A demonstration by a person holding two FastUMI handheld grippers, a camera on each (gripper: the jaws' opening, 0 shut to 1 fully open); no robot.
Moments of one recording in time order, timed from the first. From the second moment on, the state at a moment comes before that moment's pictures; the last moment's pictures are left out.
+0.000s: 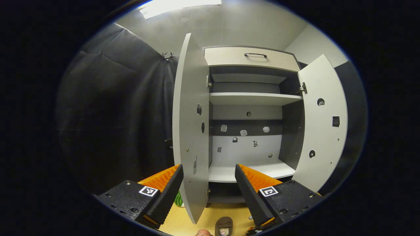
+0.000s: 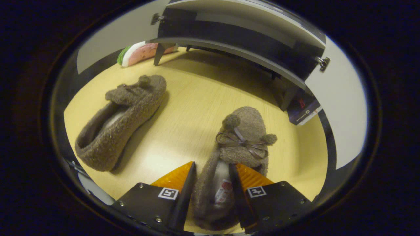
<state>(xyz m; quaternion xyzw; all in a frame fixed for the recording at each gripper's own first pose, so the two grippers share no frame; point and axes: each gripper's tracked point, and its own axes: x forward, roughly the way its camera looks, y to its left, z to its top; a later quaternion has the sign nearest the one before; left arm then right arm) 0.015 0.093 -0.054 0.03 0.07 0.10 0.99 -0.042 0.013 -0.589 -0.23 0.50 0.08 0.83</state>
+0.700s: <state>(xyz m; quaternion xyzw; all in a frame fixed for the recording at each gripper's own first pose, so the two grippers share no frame) 0.008 0.100 -0.047 0.03 0.06 0.10 0.99 -0.027 -0.001 -0.544 -0.16 0.47 0.02 0.87</state>
